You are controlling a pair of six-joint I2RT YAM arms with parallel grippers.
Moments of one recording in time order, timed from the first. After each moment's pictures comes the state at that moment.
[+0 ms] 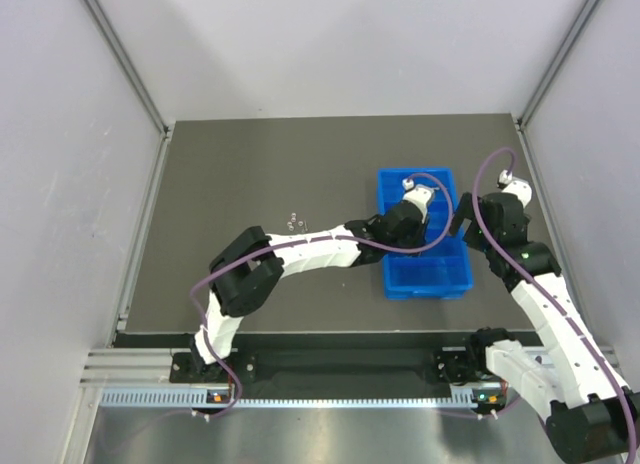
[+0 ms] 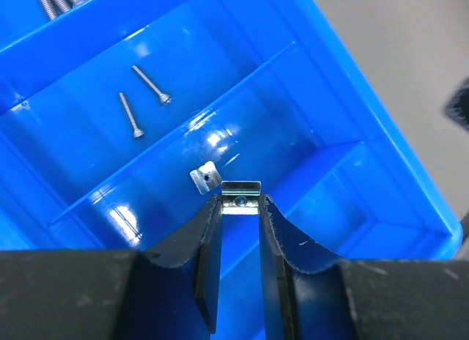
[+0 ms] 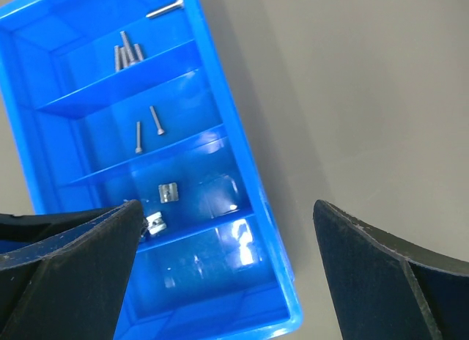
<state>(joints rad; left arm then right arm) -1.07 2.04 1.51 -0.04 -0.15 -0.47 0.21 0.84 0.81 -0.64 0.30 0.47</state>
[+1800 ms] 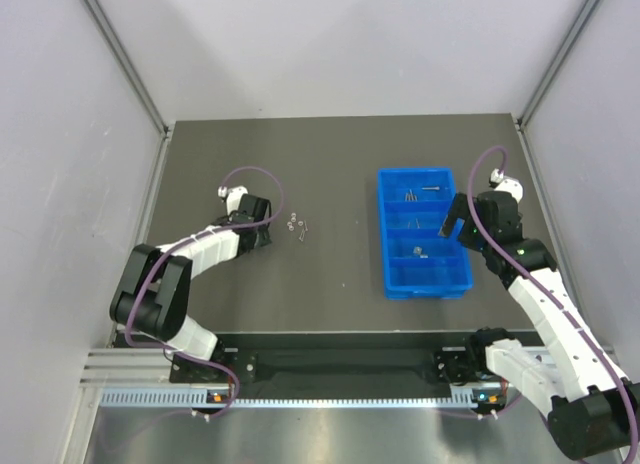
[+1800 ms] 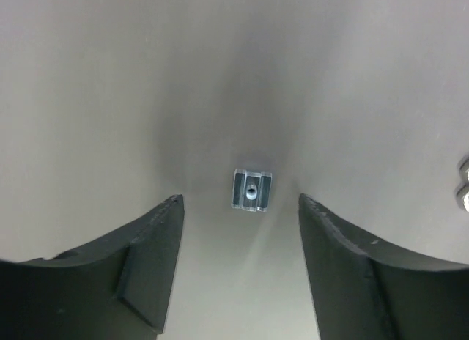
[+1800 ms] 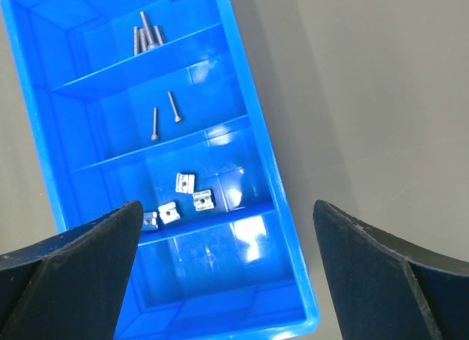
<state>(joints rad) -0.34 1.53 0.76 -0.23 -0.45 -0.58 0.23 0.87 0.81 -0.63 0.26 0.47</state>
